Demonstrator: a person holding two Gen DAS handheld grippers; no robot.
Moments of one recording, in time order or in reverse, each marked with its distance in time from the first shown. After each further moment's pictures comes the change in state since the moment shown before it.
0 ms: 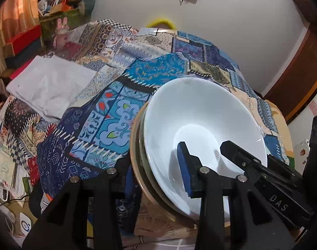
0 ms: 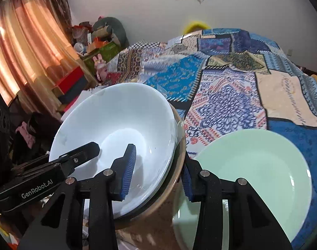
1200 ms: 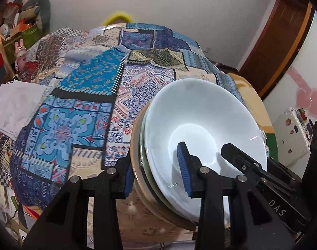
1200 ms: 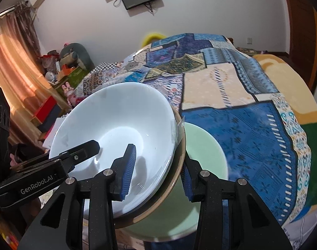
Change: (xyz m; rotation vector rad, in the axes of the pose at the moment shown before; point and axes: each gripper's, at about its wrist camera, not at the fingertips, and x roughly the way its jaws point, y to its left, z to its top) left arm 0.017 -0.132 -0.009 0.205 0.080 -0.123; right arm -0.081 -0.096 -0.027 0.196 -0.086 -0.149
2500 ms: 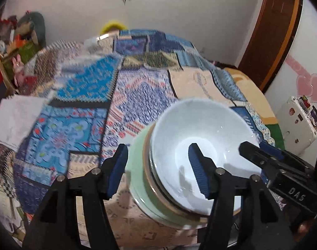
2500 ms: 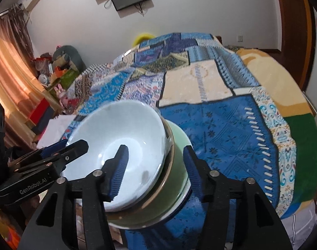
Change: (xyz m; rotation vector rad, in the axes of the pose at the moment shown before) left arm -0.003 -0.020 -0.011 0.096 -0.068 0.045; right arm -0.027 -0.025 -0.008 0.021 -0.018 -0.044
